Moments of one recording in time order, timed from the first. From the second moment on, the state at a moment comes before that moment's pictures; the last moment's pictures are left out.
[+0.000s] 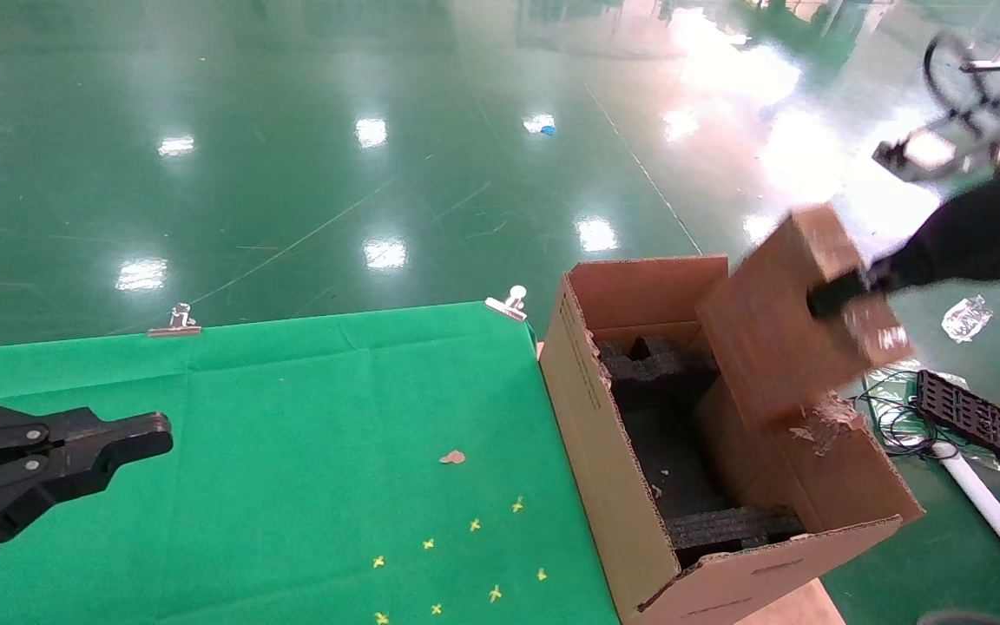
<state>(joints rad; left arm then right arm) -1.08 0.61 0.29 -1.28 0.72 1.49 -0.18 2.28 -0.71 -1.62 0.45 -1.45 -1.46 1.05</state>
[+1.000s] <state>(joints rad) -1.08 0.61 0.29 -1.28 0.72 1.49 -0.18 1.91 -0.90 -1.65 0.09 -1.43 -1.27 1.01</state>
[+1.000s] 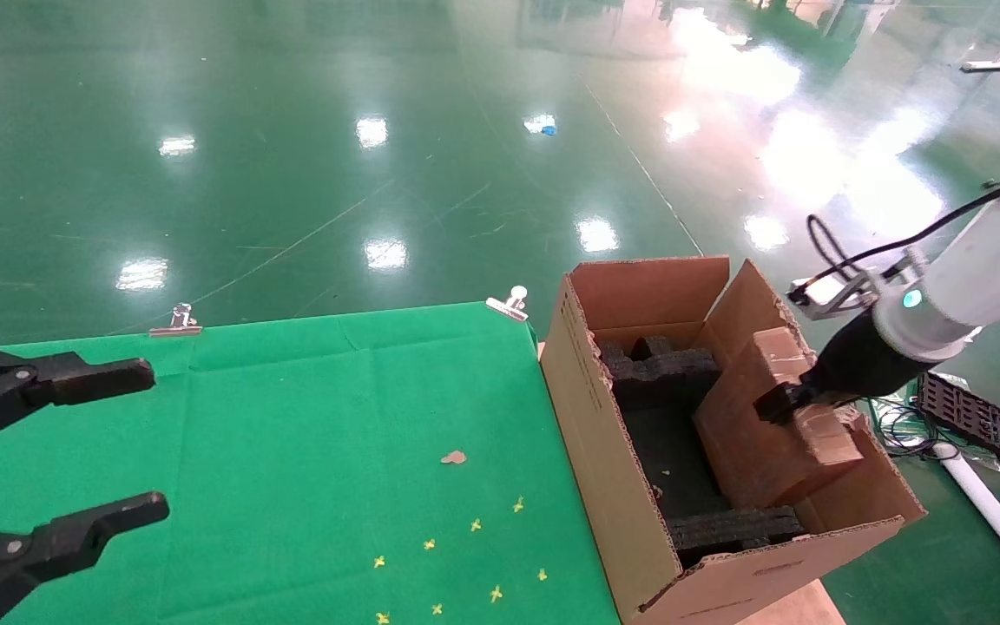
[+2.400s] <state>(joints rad) -1.08 0.61 0.29 -1.28 0.72 1.49 -0.18 1.77 -0.97 -1.63 0.00 -1.41 -1.13 1.00</state>
